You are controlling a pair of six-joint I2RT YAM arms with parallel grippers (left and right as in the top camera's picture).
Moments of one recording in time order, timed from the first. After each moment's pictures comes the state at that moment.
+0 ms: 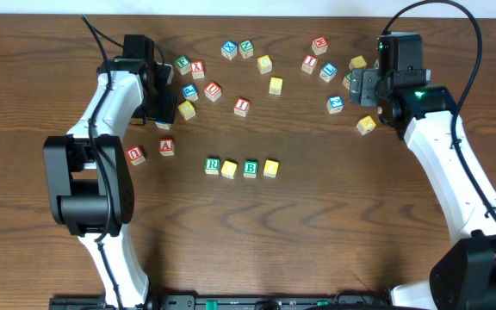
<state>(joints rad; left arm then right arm) -0.01 2.09 1.59 -0.85 0.03 0.15 0.15 1.64 1.38 -0.62 0.29 0.13</state>
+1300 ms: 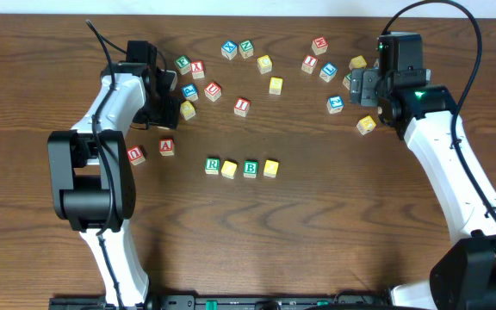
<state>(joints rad) -0.01 2.12 1.57 -0.84 0.07 0.16 0.15 1.64 1.38 -0.62 0.30 0.12</state>
